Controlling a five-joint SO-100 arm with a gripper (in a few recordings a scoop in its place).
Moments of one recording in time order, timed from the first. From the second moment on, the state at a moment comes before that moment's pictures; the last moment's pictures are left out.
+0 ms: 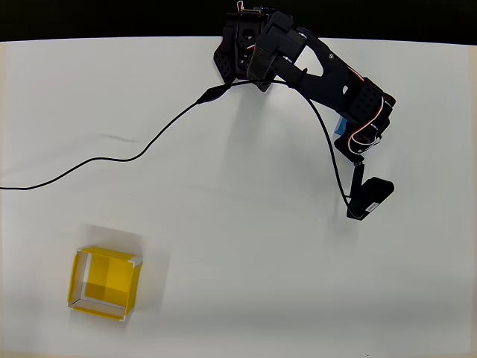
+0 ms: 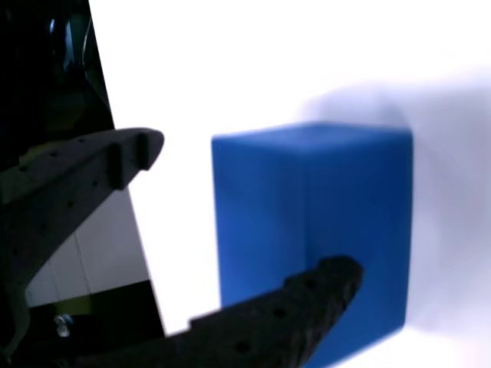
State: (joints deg) arm -64.5 88.0 105.6 66.7 -80.0
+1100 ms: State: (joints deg) arm -64.8 82.9 109.4 60.6 -82.2
